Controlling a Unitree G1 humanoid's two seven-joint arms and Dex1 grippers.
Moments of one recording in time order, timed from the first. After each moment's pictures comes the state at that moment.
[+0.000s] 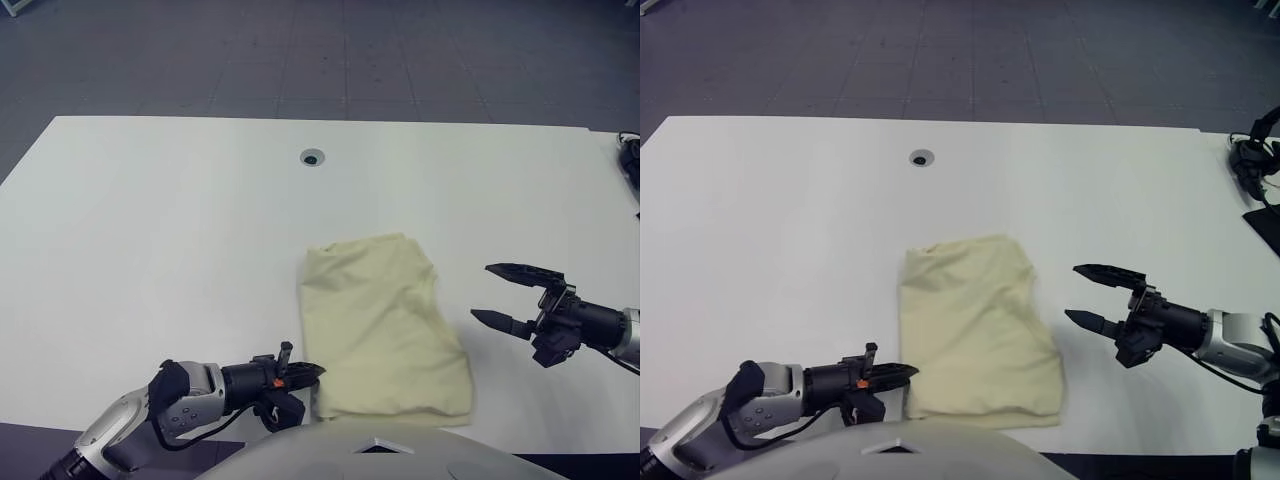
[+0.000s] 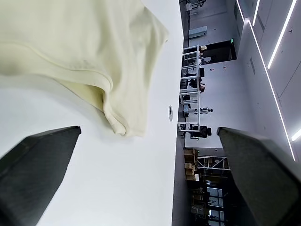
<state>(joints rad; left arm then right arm) 0.35 0.91 -0.46 -0.49 0.51 -0.46 -0.64 -0.03 -0.97 -0.19 0.64 -0.79 -1.61 0.10</state>
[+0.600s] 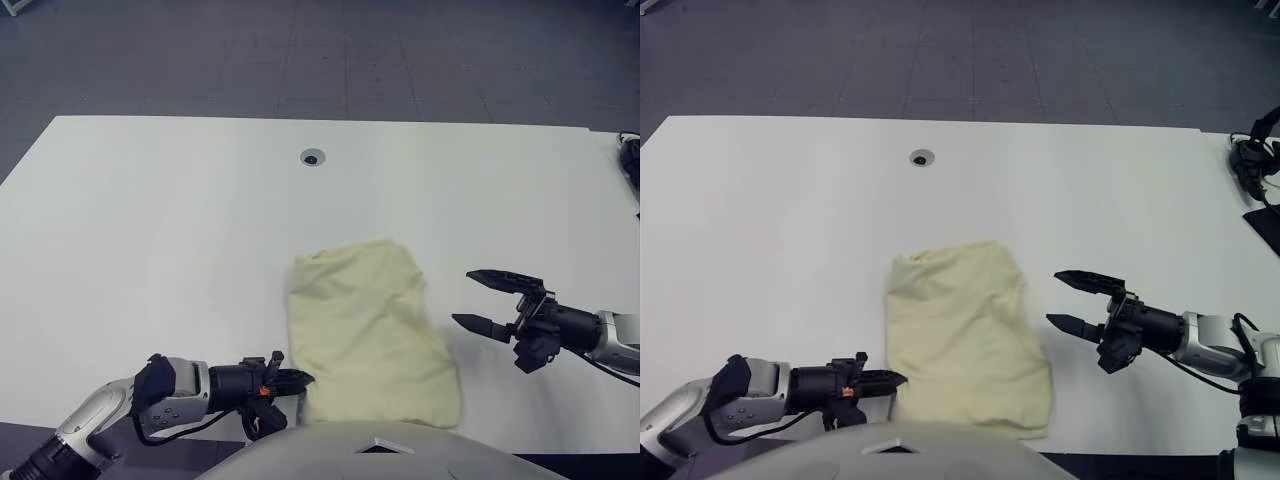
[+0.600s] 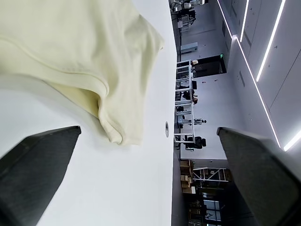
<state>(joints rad) 0.28 0.92 -0.41 -0.39 0.52 -0.64 -0.62 -0.02 -0.91 -0.16 0.57 -0.84 -1.61 0.03</state>
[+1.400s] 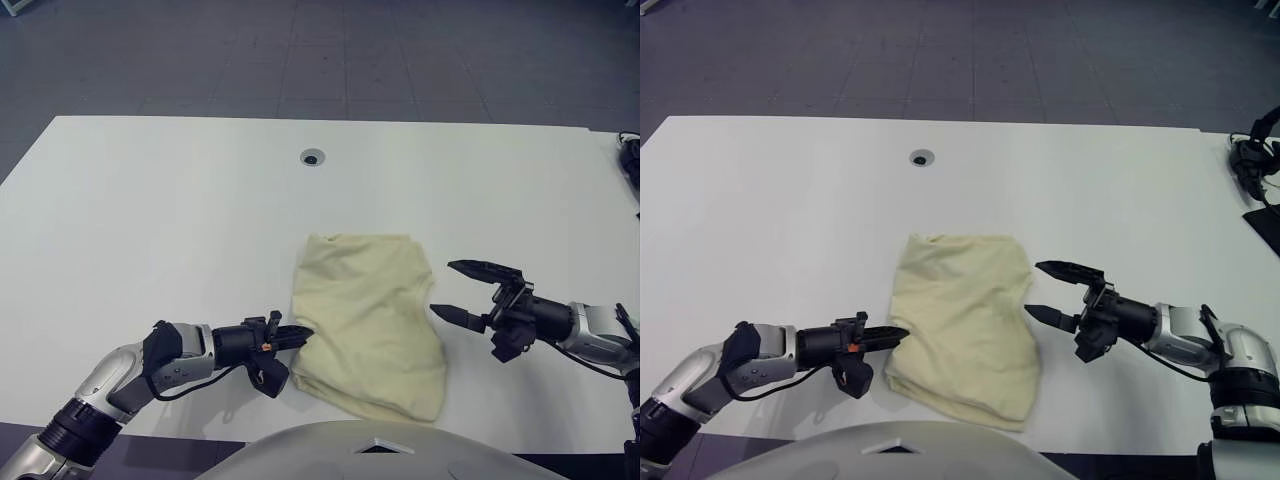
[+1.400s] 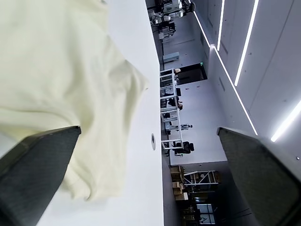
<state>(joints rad) 0.14 0.85 -0.37 -0.24 0.56 -0.70 -0.56 -0.10 -0.84 0.01 0.52 -0.69 -1.50 0.03</state>
